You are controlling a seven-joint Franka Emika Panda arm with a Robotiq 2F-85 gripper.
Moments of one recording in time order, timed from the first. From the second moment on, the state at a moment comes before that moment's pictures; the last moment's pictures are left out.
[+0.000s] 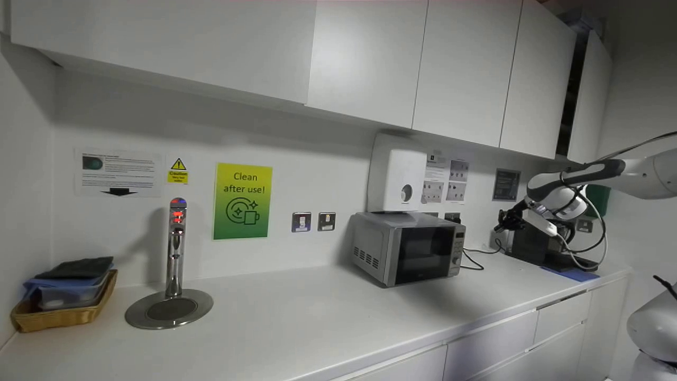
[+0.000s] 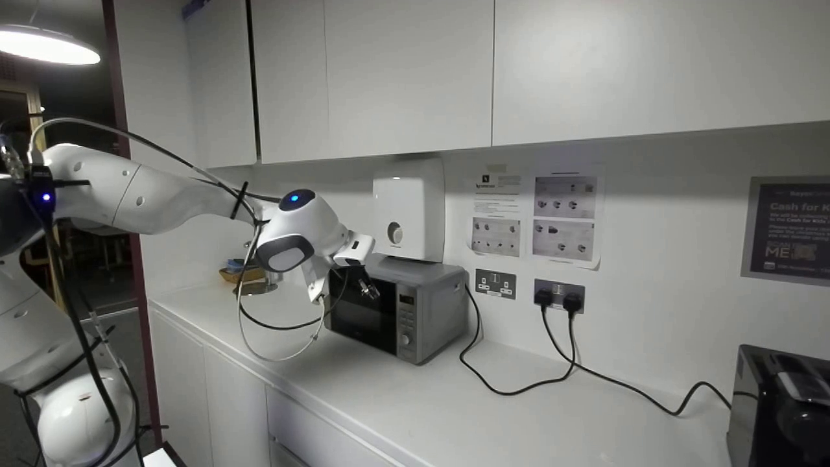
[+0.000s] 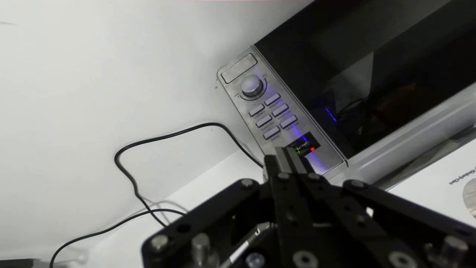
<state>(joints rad) -0.14 -0.46 -0.21 -2.46 0.45 2.66 -0.10</state>
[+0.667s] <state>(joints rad) -0.24 -0.55 -0.19 -2.44 0.17 2.44 0.08</state>
